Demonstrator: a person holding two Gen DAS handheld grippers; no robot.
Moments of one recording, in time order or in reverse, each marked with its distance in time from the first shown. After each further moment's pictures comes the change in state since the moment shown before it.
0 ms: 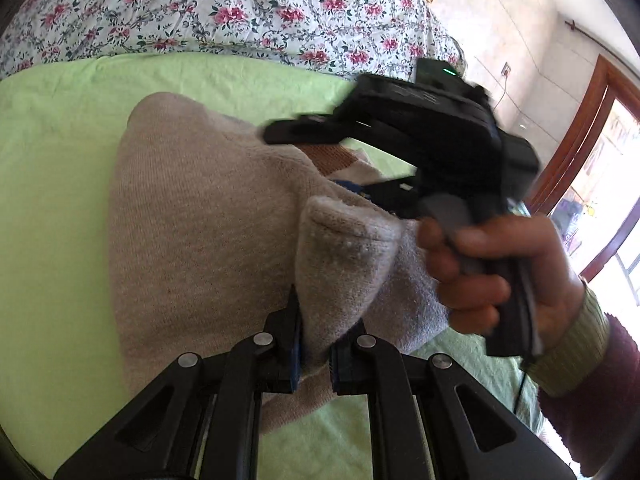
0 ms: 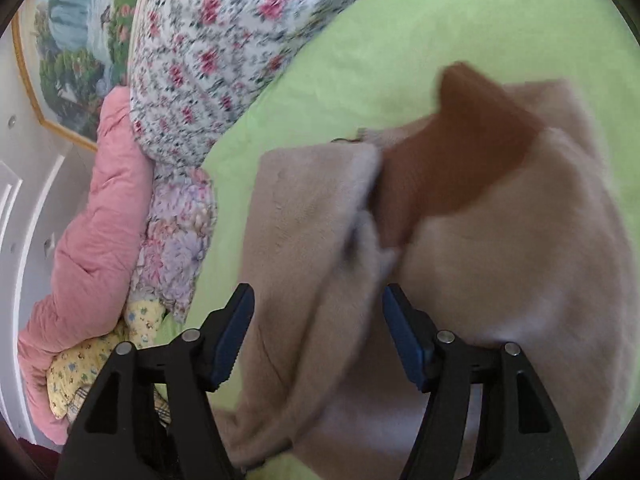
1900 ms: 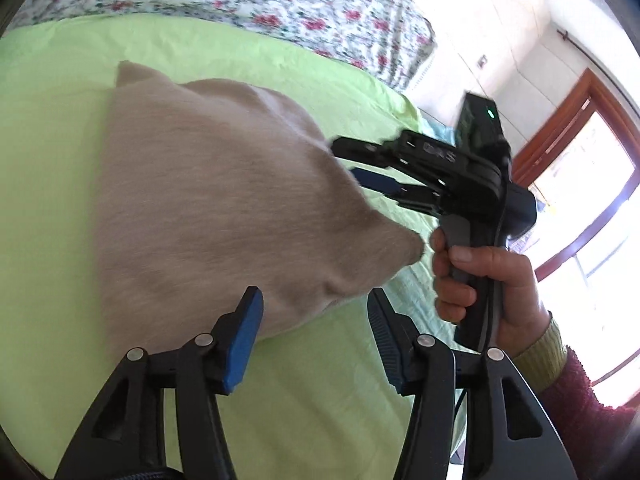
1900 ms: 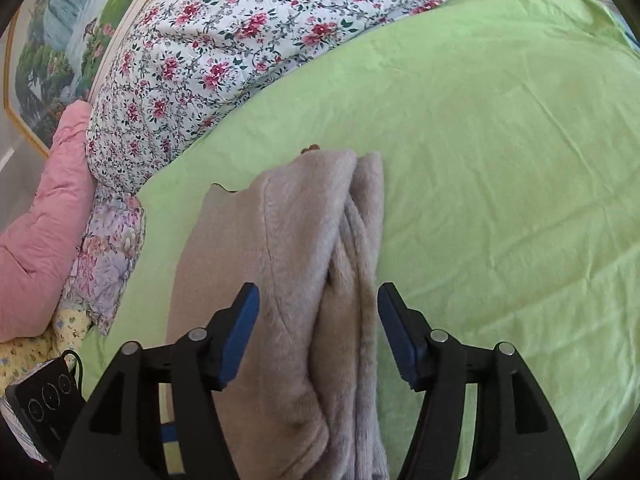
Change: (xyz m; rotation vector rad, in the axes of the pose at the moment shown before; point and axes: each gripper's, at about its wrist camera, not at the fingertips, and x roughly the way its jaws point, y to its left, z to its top) left arm -0.005 -0.049 -0.015 -0.097 0.108 -0.156; right arm -0.130 -0.041 -0.036 -0.058 -0.222 -0.350
